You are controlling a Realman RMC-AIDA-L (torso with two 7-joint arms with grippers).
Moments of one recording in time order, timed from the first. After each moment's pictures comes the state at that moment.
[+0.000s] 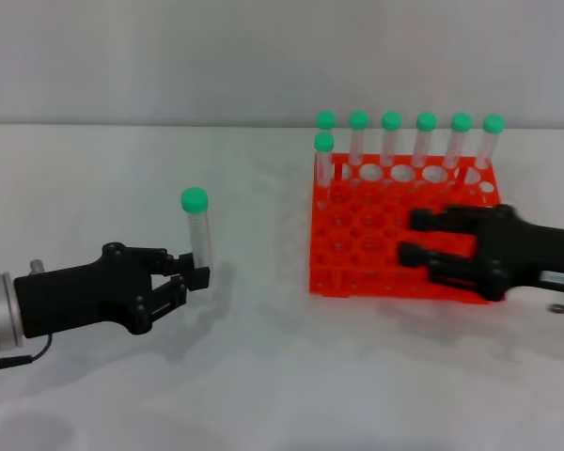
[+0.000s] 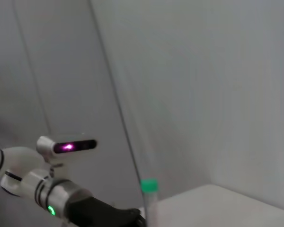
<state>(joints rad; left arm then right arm) -0.71 -2.07 2.85 -0.60 -0.39 1.77 -1.05 0.52 1.98 -1.12 -0.59 -1.42 -1.53 1.31</state>
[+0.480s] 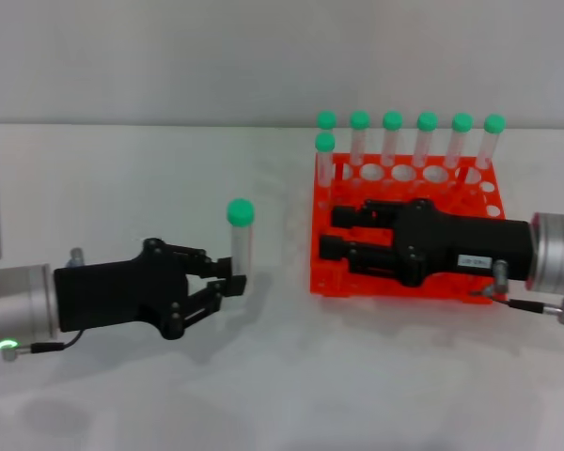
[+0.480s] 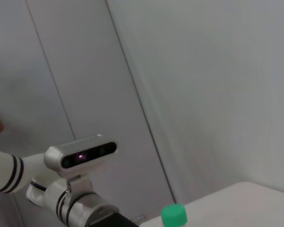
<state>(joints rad) -0.77 -2.08 2.85 -0.55 -0.32 1.75 -0.93 0.68 2.03 -1.19 -0.46 -1.38 -1.46 1.35</state>
